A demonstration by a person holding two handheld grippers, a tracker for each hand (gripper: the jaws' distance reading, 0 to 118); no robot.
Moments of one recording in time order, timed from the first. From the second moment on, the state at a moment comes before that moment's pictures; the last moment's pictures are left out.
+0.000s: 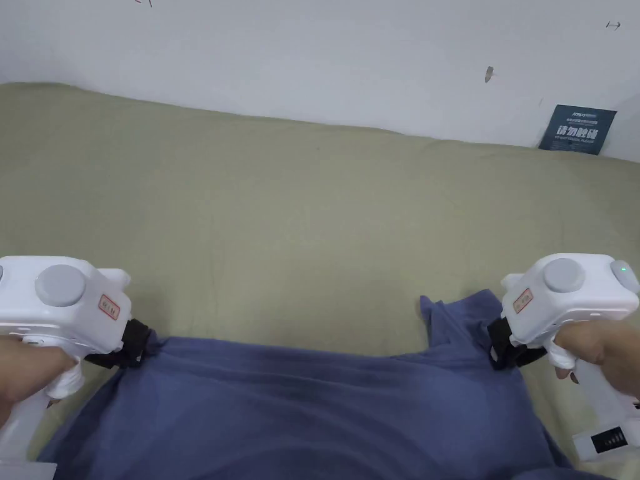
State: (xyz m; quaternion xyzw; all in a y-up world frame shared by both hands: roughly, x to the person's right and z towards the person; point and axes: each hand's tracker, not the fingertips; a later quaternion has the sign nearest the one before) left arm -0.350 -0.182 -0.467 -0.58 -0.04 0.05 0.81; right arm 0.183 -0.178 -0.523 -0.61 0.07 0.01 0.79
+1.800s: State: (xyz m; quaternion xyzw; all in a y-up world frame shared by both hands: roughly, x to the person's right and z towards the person) left arm -0.323 -0.041 -0.095 -0.10 -0.07 0.06 0.99; right arm 0.114 -0.047 -0.079 -0.07 0.03 0.07 0.99
